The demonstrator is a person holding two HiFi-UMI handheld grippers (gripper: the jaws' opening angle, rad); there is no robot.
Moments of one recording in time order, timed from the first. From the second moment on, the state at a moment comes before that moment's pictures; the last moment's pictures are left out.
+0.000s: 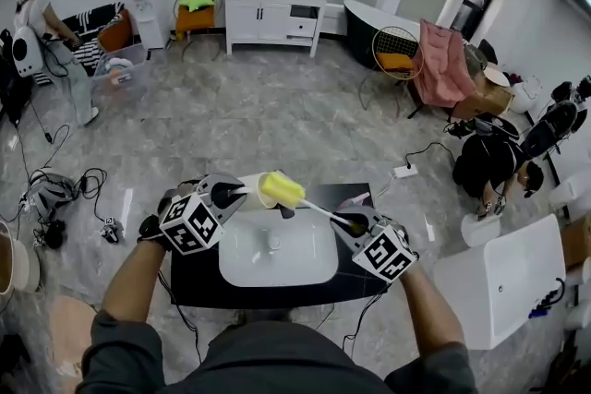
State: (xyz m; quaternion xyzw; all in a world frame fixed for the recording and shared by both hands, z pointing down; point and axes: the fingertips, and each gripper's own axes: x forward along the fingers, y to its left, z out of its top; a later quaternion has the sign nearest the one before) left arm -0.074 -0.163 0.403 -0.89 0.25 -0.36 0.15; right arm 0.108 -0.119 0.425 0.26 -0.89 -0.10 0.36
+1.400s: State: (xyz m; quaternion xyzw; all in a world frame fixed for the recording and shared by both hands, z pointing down) left arm -0.034 -0.108 0.423 -0.90 0.15 -0.37 0.15; right arm 0.080 -0.113 0.433 0.02 -0.78 -0.26 0.57
